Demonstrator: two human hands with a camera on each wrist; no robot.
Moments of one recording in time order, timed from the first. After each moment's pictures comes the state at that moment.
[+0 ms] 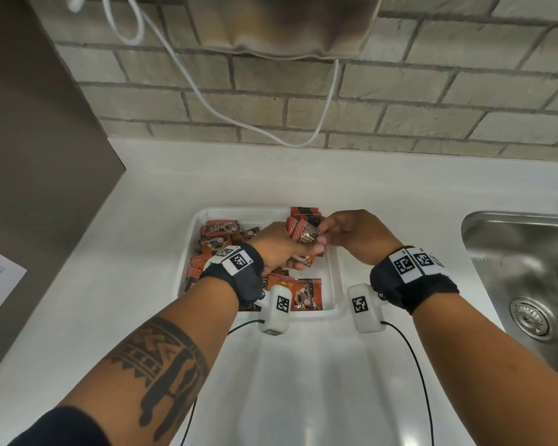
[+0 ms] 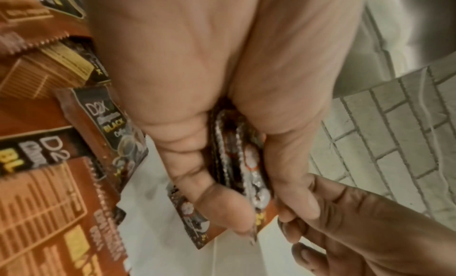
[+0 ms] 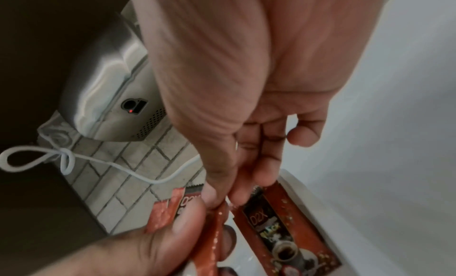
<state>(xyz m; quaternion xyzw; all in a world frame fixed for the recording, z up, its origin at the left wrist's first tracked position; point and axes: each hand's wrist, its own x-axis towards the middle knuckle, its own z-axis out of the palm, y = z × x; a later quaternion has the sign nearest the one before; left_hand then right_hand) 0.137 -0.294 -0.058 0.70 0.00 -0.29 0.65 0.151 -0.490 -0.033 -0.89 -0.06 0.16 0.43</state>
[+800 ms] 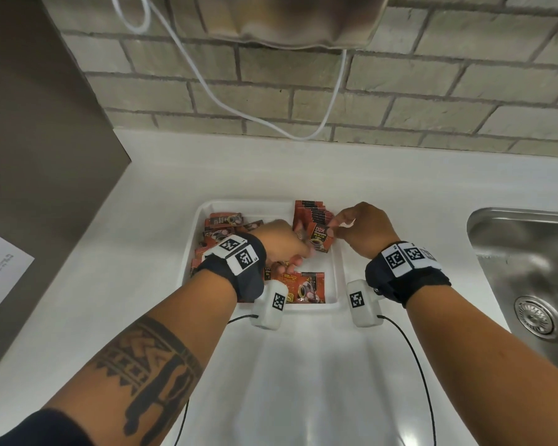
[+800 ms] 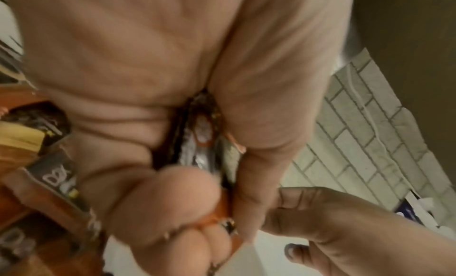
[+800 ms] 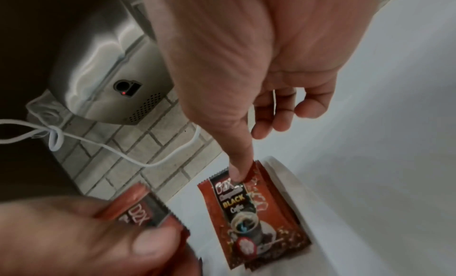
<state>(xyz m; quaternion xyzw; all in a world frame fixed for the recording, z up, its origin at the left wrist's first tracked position) 0.134 -0.291 -0.038 0.82 0.04 -0.35 0.45 0.148 -0.489 -0.035 -0.95 -0.04 0.07 0.31</state>
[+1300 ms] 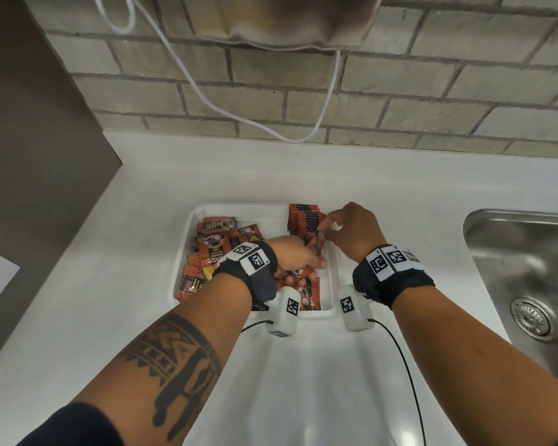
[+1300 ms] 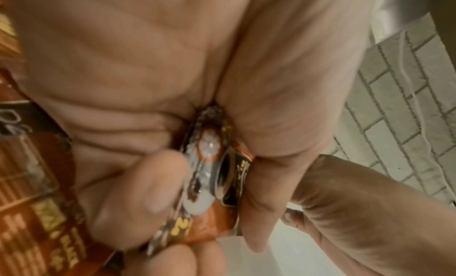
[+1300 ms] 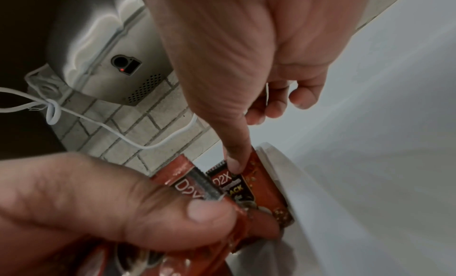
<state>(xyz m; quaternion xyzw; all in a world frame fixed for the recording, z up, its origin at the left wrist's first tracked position) 0.141 -0.318 -0.059 0.79 0.05 -0.44 0.42 0.158 -0.479 -0.046 -0.96 -0.04 0.05 0.29</state>
